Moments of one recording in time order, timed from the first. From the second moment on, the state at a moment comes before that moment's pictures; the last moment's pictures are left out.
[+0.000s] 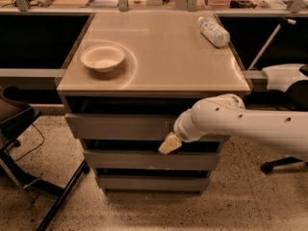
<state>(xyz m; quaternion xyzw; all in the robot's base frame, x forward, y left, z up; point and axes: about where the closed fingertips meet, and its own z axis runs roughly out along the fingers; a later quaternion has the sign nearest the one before) 0.577 -0.073 0.631 -0.47 0.84 0.05 0.27</state>
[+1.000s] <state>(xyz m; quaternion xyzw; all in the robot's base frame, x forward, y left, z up) 0.577 -0.073 0.637 -0.47 0.84 0.05 0.27</state>
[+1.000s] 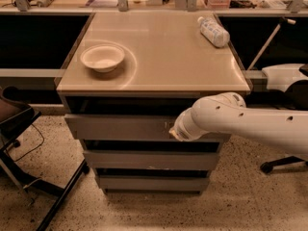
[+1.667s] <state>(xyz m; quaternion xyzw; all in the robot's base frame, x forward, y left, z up) 0.578 -0.075 0.648 -0.47 0.84 0.05 0.27</state>
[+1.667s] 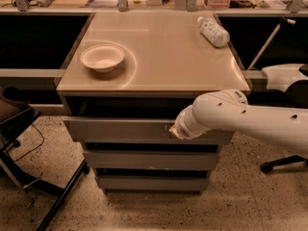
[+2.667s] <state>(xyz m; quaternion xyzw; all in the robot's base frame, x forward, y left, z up) 0.573 -0.077 0.654 -0.47 0.84 0.05 0.27</state>
